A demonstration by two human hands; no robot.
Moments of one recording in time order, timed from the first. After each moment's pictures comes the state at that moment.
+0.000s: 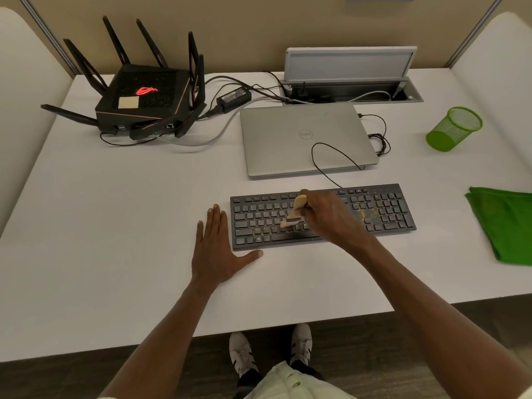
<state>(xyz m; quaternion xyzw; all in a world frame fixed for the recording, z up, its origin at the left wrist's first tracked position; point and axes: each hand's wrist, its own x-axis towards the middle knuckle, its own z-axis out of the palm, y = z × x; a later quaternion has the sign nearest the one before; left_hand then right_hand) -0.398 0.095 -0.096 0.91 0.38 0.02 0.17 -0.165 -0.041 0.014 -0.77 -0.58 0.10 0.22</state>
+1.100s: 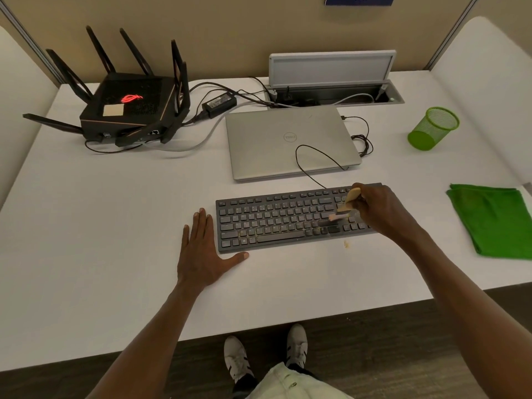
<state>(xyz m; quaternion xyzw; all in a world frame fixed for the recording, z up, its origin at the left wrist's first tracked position) -0.397 0.094 -0.090 0.91 0.38 0.02 0.18 -0.072 -0.124 0.029 -0.84 -0.51 0.05 0.19</state>
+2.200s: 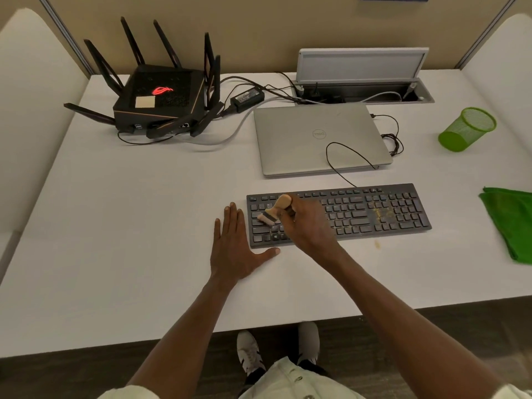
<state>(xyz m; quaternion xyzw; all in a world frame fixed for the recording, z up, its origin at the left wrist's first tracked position) -0.399 0.096 -0.099 0.91 0.37 0.03 0.18 -0.248 -0.001 0.011 -0.79 -0.52 0.08 0.33</state>
